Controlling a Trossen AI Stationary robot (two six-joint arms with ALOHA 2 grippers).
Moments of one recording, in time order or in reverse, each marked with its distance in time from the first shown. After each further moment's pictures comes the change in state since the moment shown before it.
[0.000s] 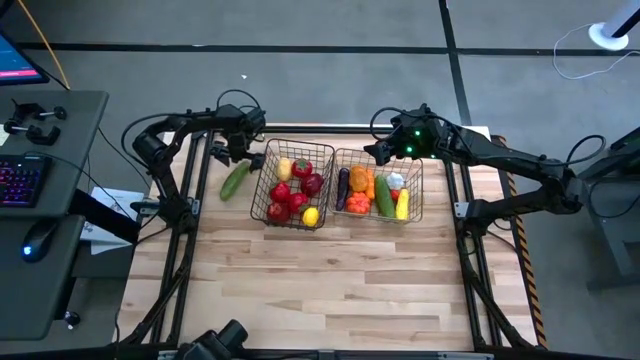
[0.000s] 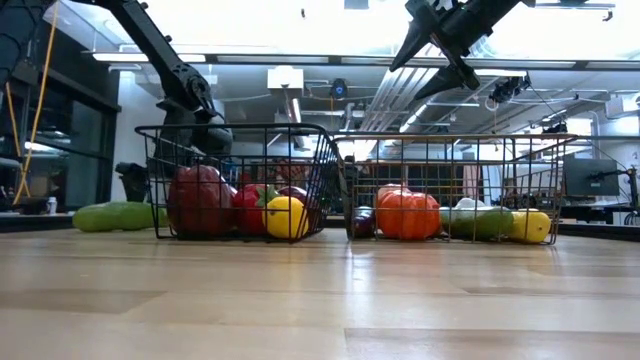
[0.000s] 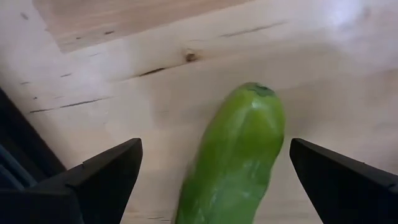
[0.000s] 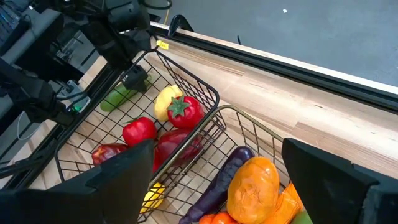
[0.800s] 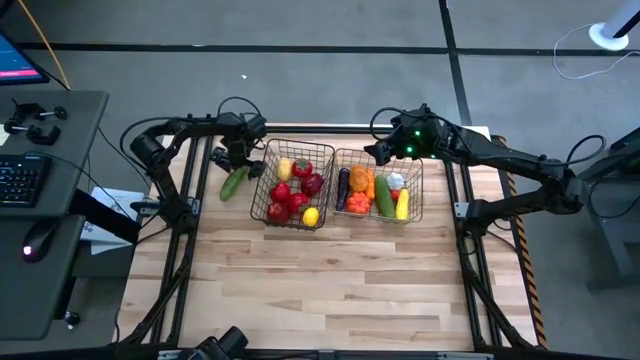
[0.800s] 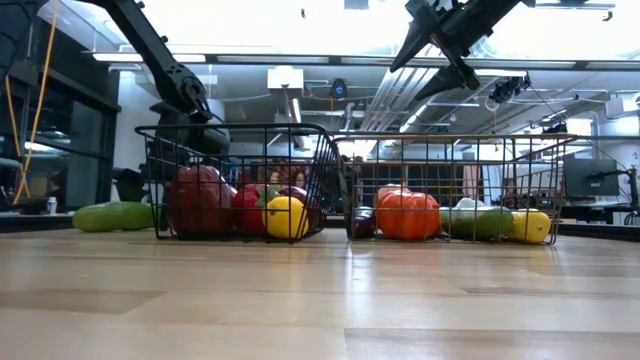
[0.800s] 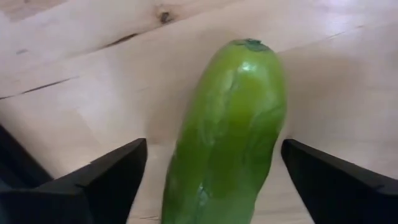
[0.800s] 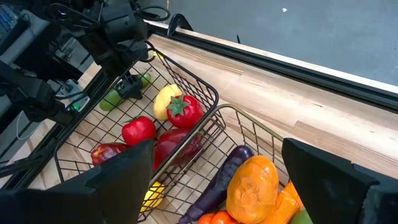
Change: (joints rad) left arm -0.033 -0.005 -0.094 0.082 -0.001 0.013; right arm 0.000 0.000 0.000 -0.004 0.000 0.001
